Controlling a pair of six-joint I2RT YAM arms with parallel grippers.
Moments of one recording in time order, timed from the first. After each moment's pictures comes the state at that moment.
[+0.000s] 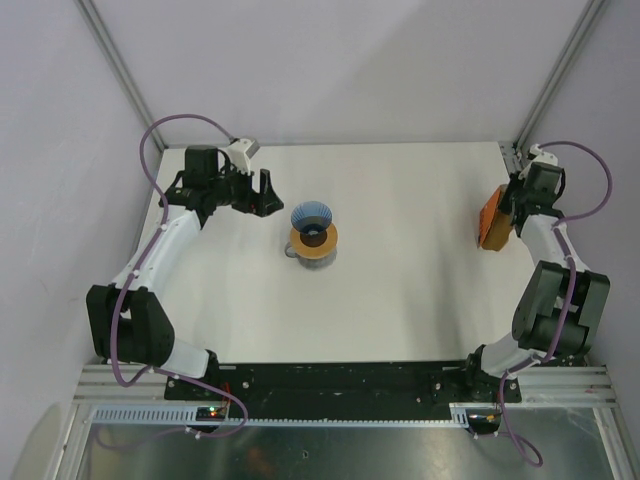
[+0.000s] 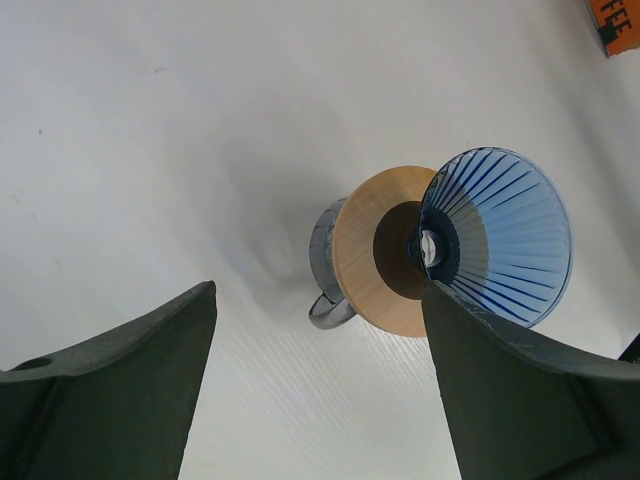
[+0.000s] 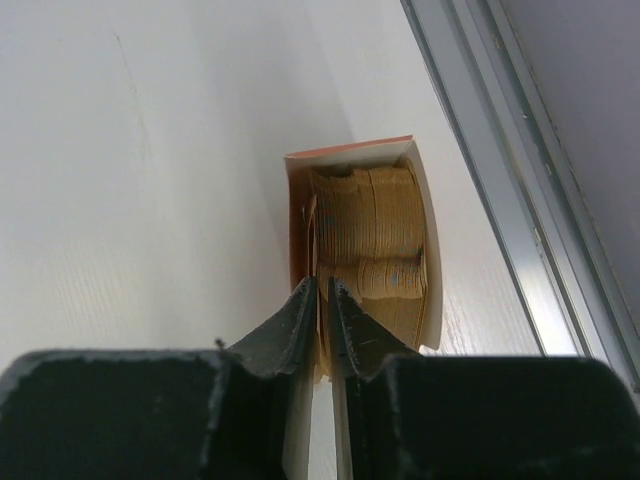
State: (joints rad) left arm -0.13 1.46 1.26 -0.46 0.55 0.03; right arm -0.29 1.53 1.07 -0.10 -0.03 0.10
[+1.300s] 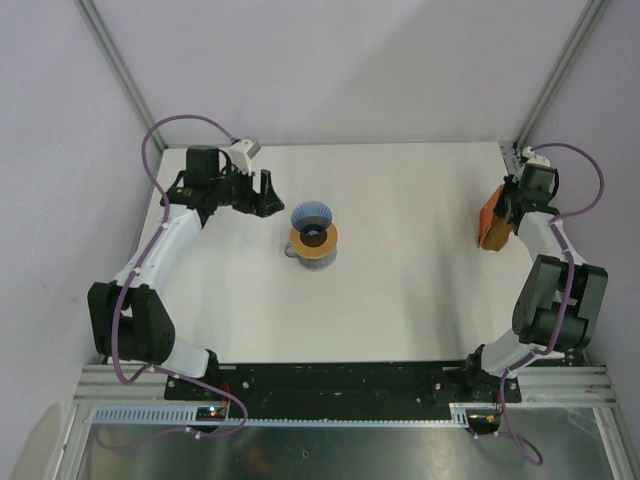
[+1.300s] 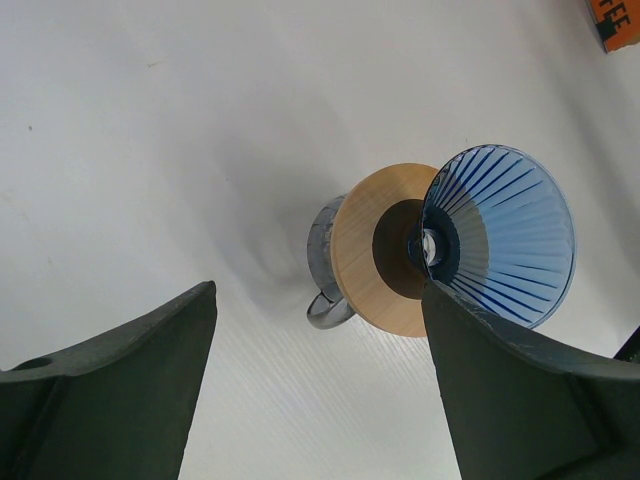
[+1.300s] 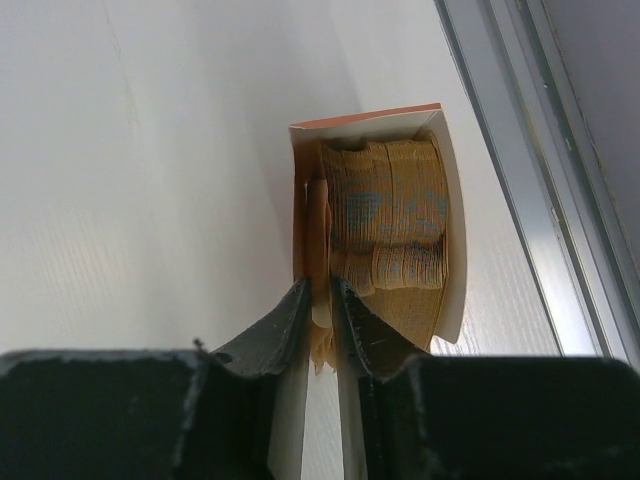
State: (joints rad) left arm -0.13 1.47 1.26 -0.46 0.56 0.03; right arm -0.27 1.57 1.09 -0.15 -0.03 0.09
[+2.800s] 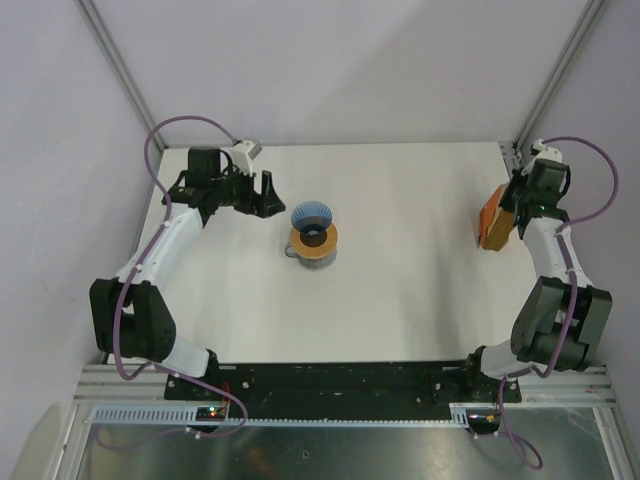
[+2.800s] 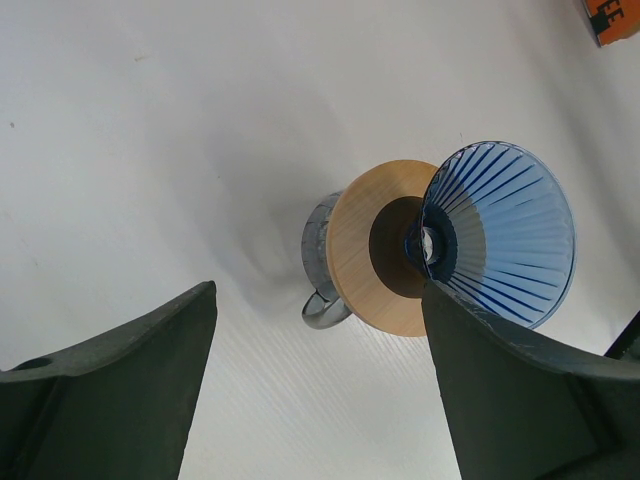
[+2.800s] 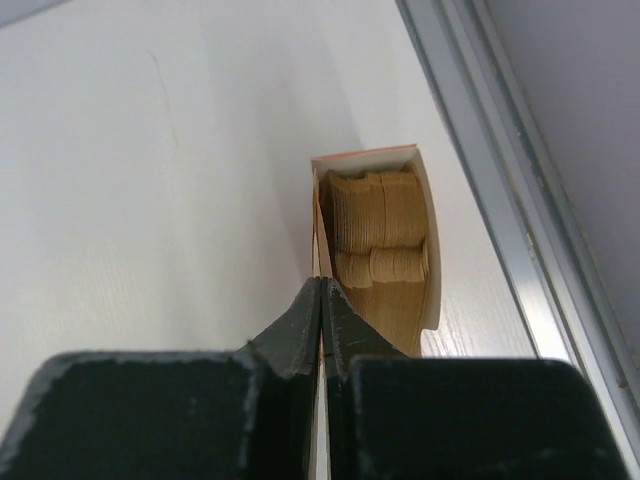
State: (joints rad) left arm -0.13 1.48 1.26 -0.46 0.58 0.03; right arm -0.28 1.47 1.09 -0.16 -0.04 0.10
